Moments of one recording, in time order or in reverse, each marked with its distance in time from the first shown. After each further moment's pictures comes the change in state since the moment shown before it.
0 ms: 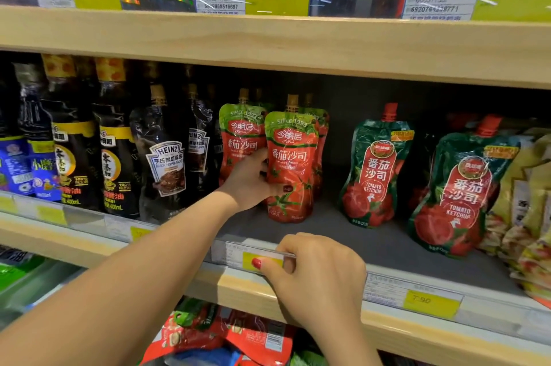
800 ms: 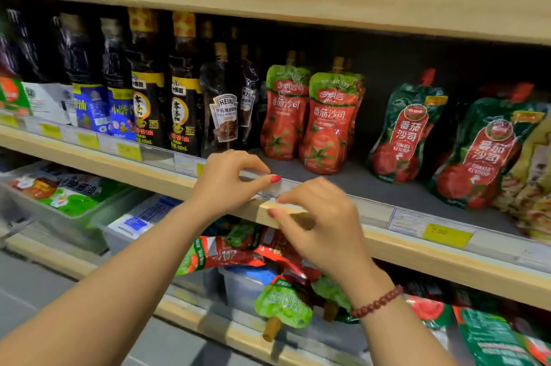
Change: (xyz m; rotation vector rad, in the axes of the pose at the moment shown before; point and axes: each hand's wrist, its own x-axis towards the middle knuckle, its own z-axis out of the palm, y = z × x) left_hand -0.139 -0.026 -0.053 0.383 0.236 0.230; right_hand -0.032 -0.032 0.001 0.426 0.146 -0.434
